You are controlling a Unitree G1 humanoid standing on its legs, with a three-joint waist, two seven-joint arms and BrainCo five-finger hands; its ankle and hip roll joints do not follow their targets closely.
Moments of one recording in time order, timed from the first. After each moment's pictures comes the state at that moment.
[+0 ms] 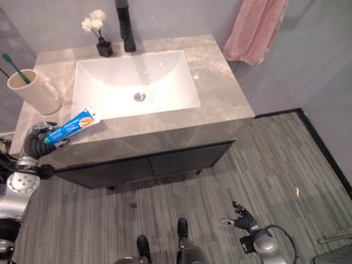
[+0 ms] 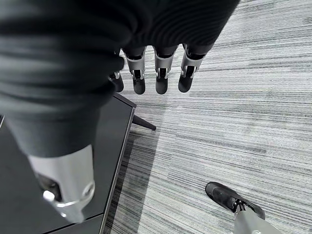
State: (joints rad) left arm -0.20 0.74 0.05 0.38 0.05 -0.20 0.22; right arm 0.13 -0.50 0.12 0.60 0.04 -0.09 0.09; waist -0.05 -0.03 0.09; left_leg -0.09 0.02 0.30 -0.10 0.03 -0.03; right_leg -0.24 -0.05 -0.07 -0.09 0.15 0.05
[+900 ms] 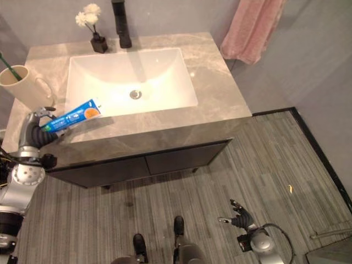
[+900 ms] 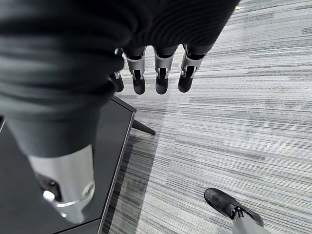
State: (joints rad) left arm -0.25 0.75 0.03 0.27 0.18 -0.18 0.33; right arm 0.12 -0.50 0.15 0.60 0.04 -0.11 0.06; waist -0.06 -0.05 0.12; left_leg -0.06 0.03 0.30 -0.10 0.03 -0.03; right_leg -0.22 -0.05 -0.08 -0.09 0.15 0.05
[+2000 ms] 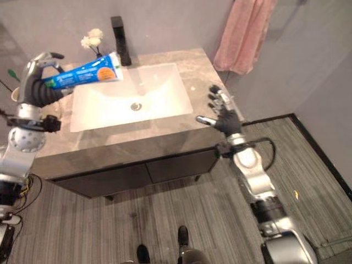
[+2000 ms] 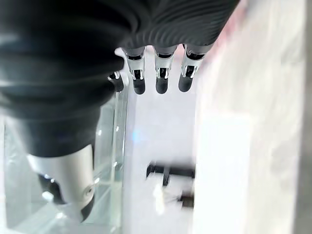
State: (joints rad) left arm -0.57 0.85 -0.14 0.23 0.13 -0.18 0.33; right arm -0.52 -0.44 0.28 0.24 0.60 -0.18 -0.05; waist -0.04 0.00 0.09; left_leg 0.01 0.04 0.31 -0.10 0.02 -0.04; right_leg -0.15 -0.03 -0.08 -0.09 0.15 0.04
